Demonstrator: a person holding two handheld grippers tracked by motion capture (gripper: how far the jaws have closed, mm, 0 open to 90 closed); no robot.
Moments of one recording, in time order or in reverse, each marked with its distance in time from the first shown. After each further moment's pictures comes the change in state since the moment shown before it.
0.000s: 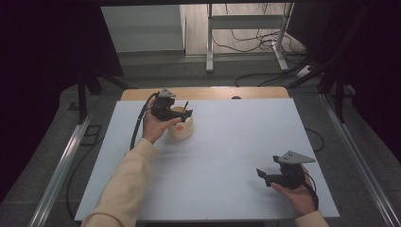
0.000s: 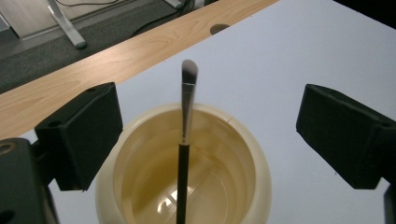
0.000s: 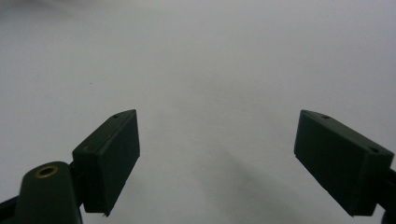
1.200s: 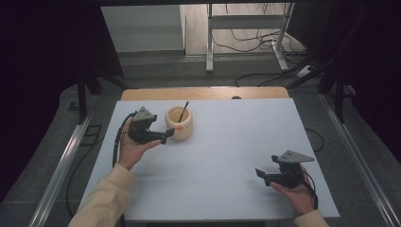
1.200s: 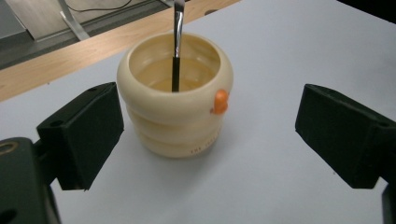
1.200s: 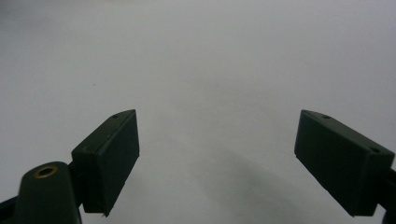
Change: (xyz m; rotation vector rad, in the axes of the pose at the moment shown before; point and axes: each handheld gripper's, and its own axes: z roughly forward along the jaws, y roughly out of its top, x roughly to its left) left arm -0.018 -0.062 -0.080 -0.039 0.013 0.003; right arm -0.002 0.000 0.004 0.002 0.024 0.005
